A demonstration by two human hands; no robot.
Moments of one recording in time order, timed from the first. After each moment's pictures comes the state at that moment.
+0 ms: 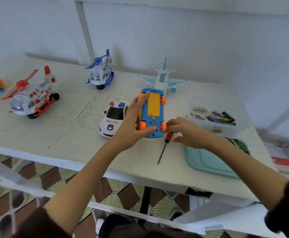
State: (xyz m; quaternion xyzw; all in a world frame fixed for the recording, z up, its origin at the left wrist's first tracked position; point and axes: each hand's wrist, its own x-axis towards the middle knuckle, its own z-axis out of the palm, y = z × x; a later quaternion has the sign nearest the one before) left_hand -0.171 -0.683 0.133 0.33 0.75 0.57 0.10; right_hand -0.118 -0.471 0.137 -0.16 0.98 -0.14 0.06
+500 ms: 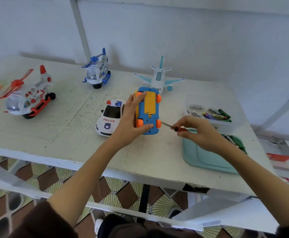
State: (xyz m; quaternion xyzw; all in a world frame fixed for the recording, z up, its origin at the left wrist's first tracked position) left_hand -0.176 -0.679 0.127 0.32 0.77 0.55 0.05; right_hand -0.079 -0.460 0.148 -0.06 0.91 -0.41 -0.05
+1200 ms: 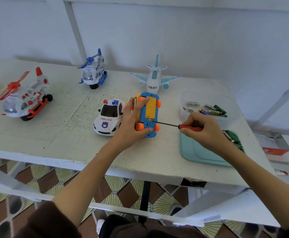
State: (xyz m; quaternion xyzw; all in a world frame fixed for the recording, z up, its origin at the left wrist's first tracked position) left_hand -0.169 -0.674 0.118 0.33 0.83 0.46 0.04; right_hand -0.053 -0.469 0.156 0.03 0.87 -0.47 -0.14
